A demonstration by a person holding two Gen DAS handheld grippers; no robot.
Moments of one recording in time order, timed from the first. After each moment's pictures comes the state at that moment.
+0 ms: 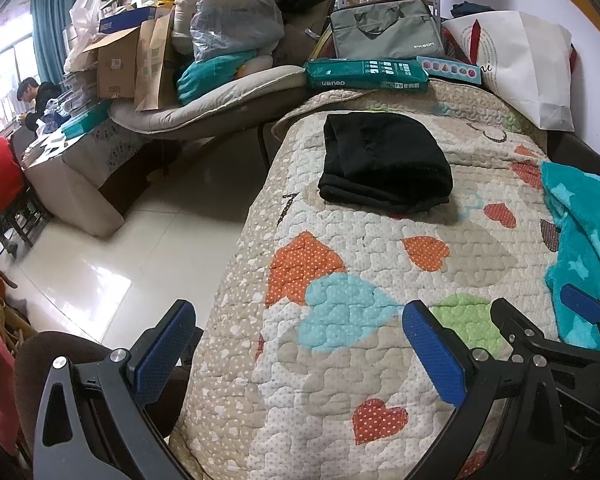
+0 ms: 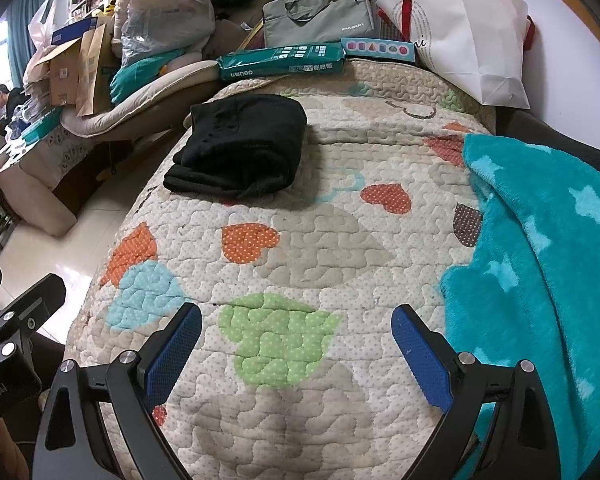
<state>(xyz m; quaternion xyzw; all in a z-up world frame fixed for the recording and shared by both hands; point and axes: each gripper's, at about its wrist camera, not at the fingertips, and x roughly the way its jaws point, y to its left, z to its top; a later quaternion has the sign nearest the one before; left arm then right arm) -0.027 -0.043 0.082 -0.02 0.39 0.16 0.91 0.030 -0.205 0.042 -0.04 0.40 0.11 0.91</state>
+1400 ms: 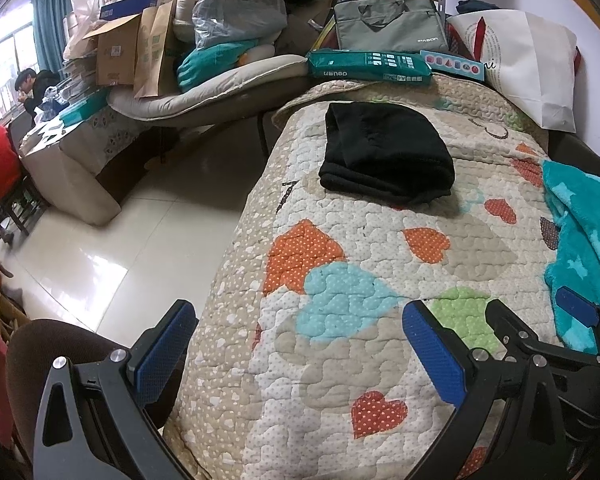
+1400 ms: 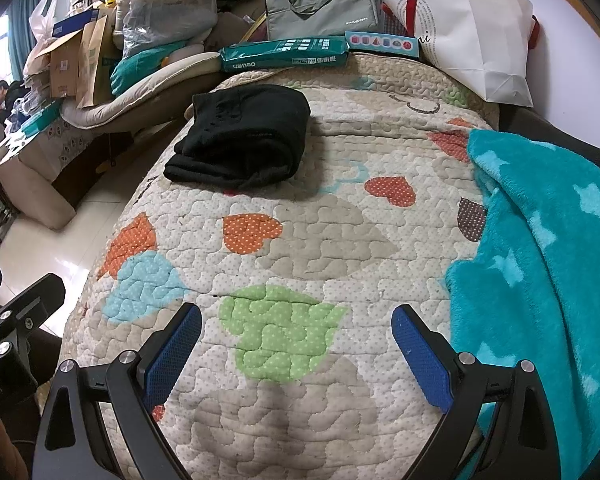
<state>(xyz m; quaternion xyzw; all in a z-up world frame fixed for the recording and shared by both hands) -0.027 -0.040 0.075 -0.04 0.40 0.16 0.90 0.030 -0.202 0.035 -0.04 0.41 0.11 0.90</state>
